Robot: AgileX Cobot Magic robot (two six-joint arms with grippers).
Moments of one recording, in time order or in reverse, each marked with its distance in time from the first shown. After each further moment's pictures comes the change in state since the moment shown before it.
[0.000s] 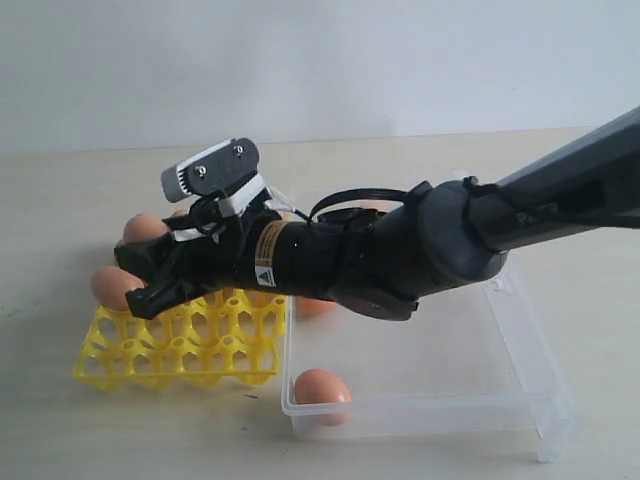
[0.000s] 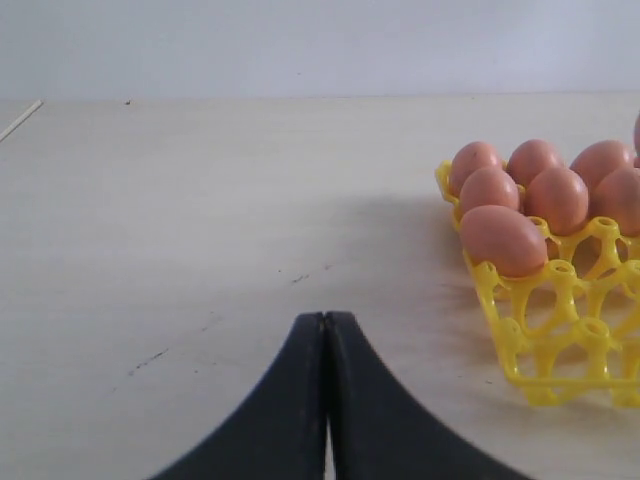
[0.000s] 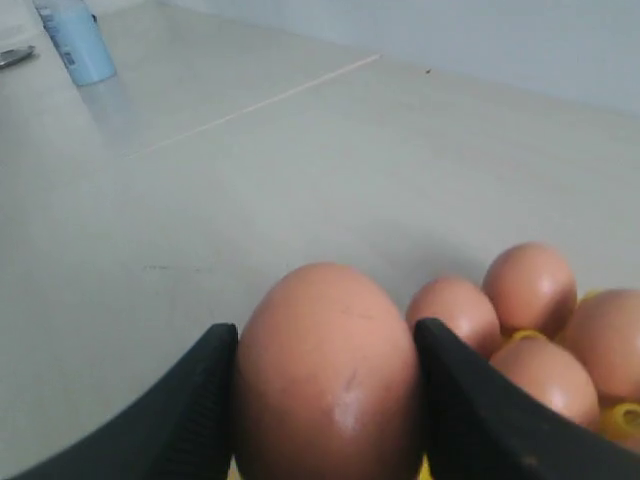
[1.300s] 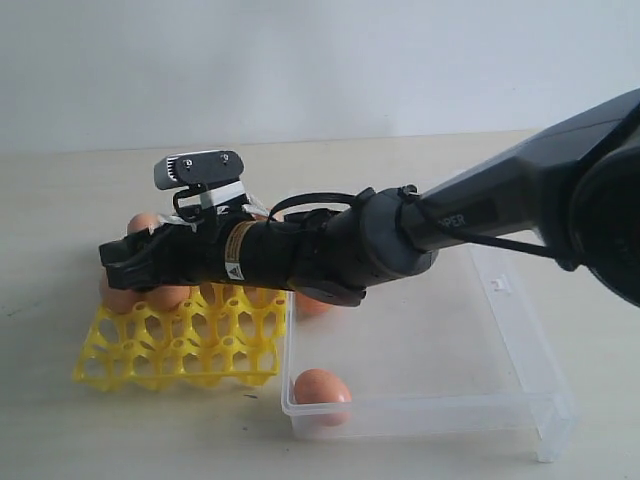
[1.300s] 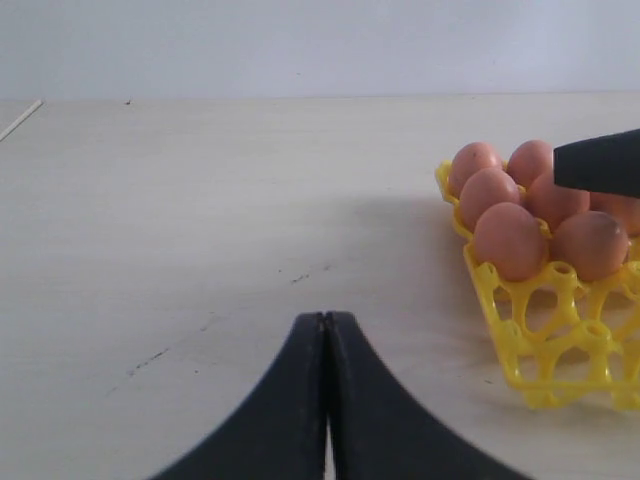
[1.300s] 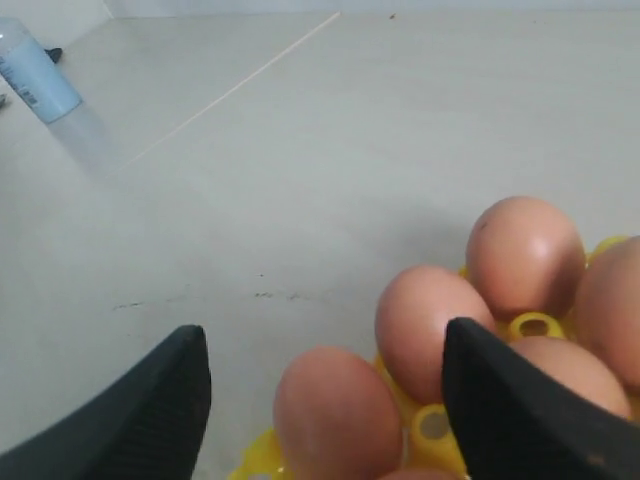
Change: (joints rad) left arm 0.000 0.000 0.000 0.000 0.000 0.000; right arm 0.000 0.150 -0.212 -0.034 0.110 0.267
